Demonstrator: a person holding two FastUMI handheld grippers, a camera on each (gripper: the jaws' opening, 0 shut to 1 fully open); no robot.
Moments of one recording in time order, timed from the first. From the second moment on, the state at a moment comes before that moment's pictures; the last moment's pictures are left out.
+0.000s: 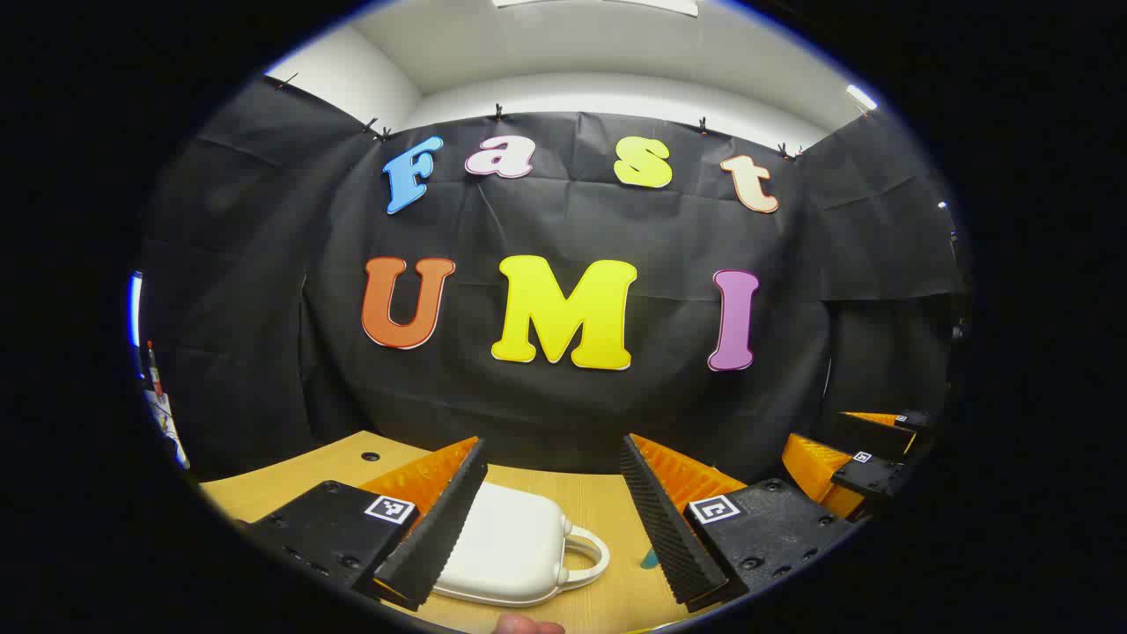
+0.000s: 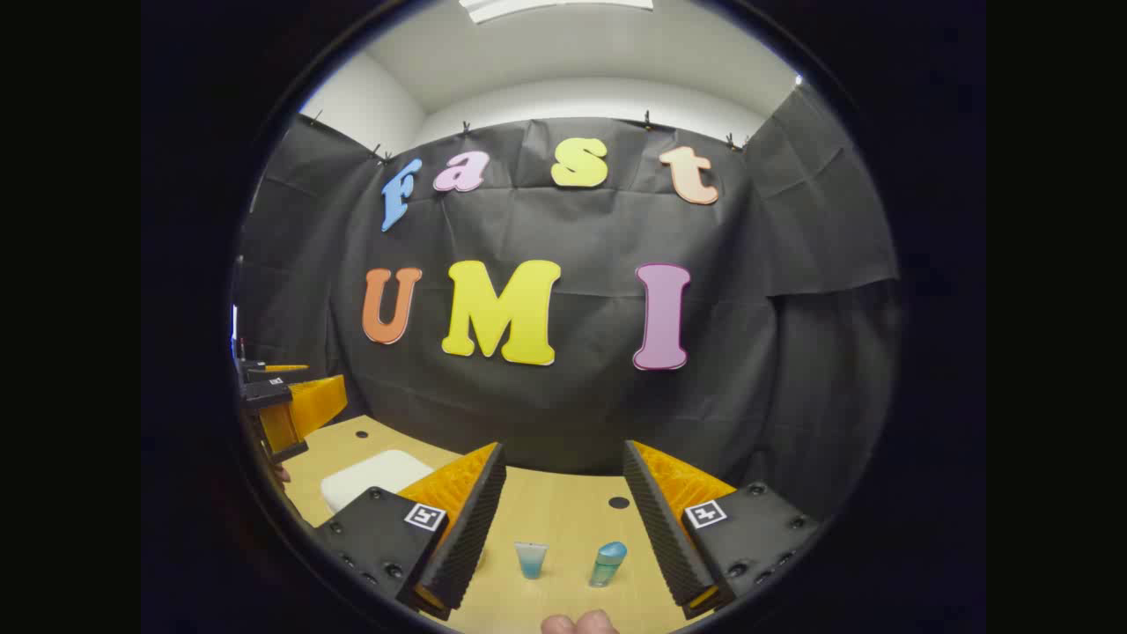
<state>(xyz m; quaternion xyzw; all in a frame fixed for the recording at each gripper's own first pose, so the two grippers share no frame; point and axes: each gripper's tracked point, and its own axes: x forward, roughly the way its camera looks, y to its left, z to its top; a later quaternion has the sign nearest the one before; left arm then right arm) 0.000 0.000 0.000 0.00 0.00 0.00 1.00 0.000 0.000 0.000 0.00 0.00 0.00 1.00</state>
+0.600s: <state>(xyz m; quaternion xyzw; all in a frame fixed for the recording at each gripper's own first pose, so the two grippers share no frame) 0.010 -0.003 0.001 0.02 -0.01 0.01 1.00 0.010 -0.012 -0.002 0.01 0.00 0.00 1.00</state>
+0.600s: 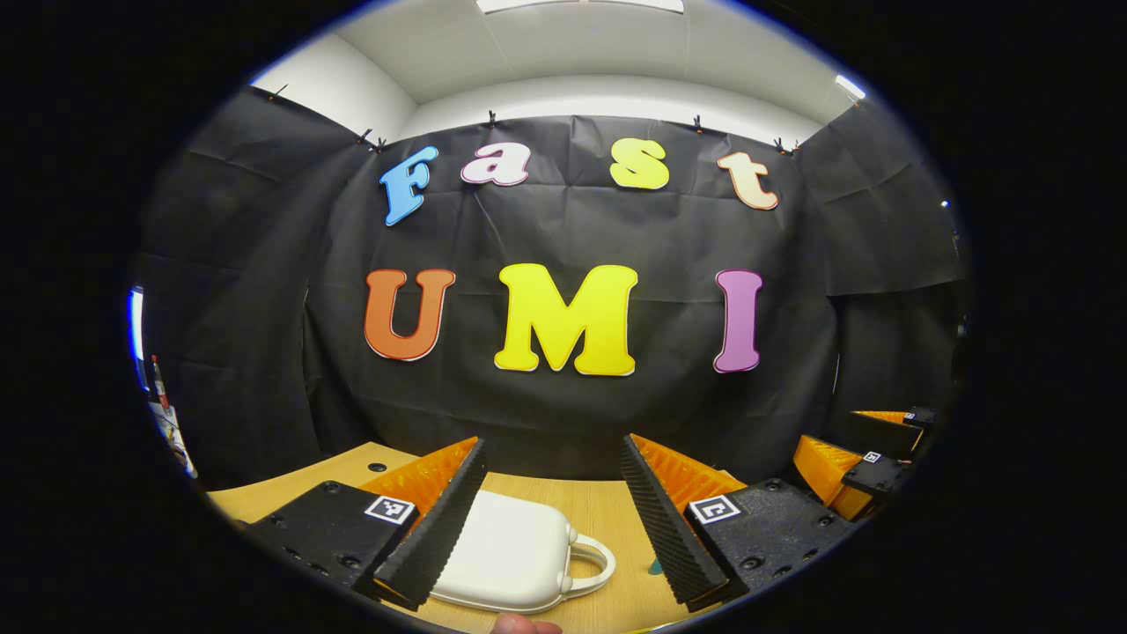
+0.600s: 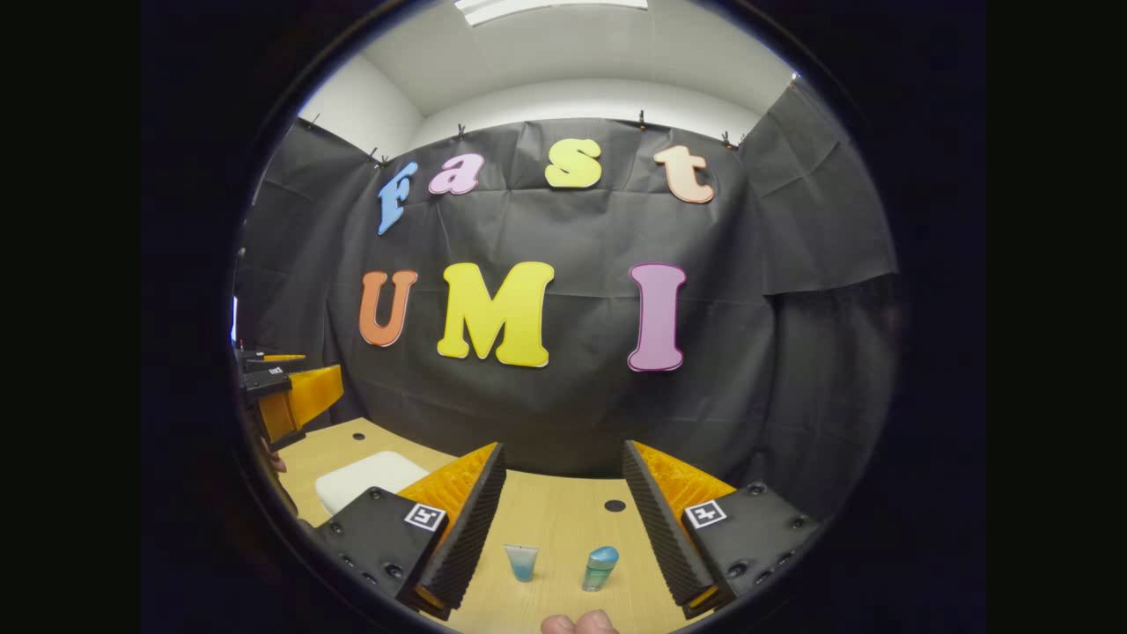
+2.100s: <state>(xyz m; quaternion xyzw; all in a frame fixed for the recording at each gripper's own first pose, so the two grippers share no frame) 0.034 -0.057 -0.249 0.43 0.24 -0.13 0.86 -0.008 -0.154 -0.095 0.00 0.10 -0.06 0.99</state>
